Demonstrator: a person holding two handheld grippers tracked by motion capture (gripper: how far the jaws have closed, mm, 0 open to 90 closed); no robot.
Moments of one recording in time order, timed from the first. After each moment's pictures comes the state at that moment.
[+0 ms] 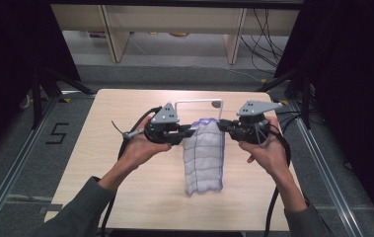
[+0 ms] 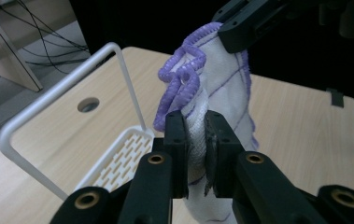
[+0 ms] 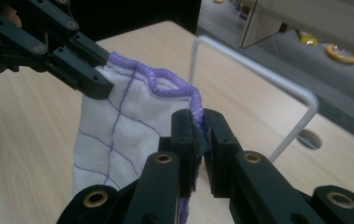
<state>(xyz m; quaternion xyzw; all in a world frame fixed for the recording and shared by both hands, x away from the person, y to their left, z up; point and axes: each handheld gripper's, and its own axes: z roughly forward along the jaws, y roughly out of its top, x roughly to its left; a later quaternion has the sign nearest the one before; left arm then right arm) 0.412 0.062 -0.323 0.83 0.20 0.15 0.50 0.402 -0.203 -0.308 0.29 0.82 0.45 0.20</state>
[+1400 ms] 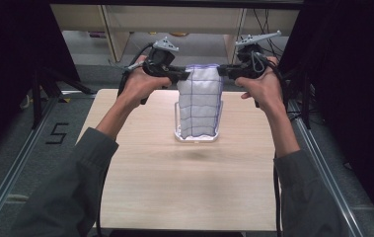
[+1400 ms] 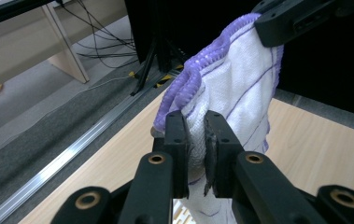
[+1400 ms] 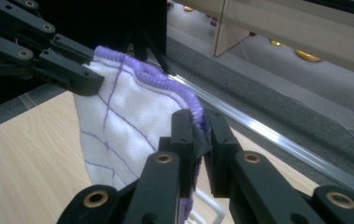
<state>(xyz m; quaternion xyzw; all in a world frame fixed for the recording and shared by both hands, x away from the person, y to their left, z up) 0.521 0.066 -0.237 0.82 0.26 0.19 0.47 0.508 -0.192 -0.220 0.35 0.80 0.44 0.20</state>
